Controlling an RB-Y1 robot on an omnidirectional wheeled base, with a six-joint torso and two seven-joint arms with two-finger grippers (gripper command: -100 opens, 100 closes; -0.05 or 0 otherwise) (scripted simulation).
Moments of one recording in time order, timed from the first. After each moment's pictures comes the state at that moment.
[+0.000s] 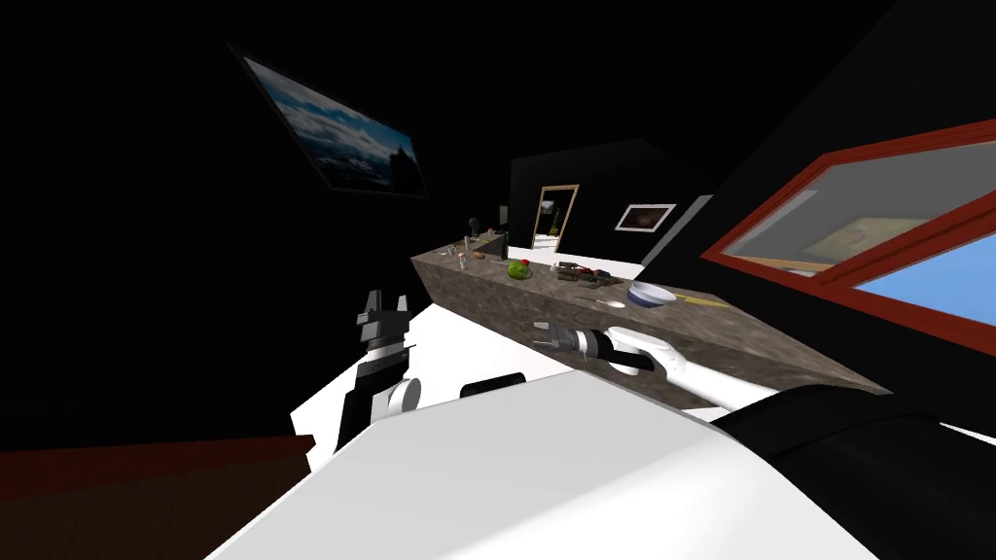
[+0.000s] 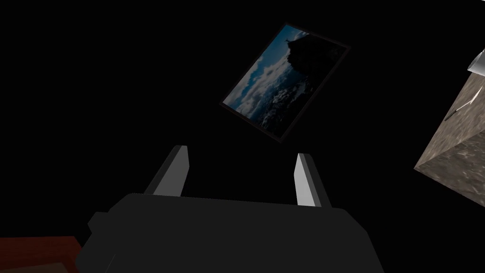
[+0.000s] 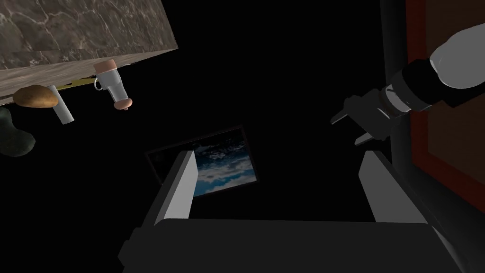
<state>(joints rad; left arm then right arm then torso) 0.50 0.02 -0.03 -2.21 0.11 -0.43 0.14 0.40 -1.19 0.33 -1.90 0.39 -0.76 0.25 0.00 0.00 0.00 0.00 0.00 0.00</state>
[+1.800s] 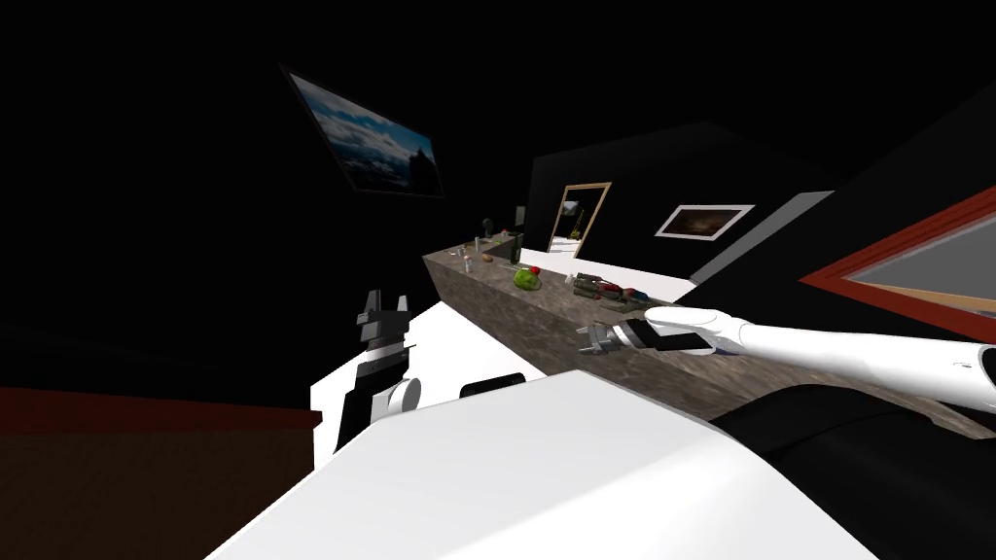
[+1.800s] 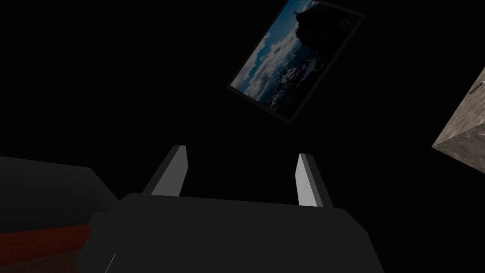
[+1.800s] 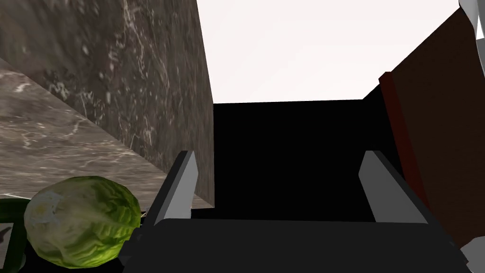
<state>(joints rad) 0.50 0.02 -0.03 -2.21 0.11 -0.43 0.14 0.43 -1.67 0.40 -1.64 0.52 -0.73 0.18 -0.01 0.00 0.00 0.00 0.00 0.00</state>
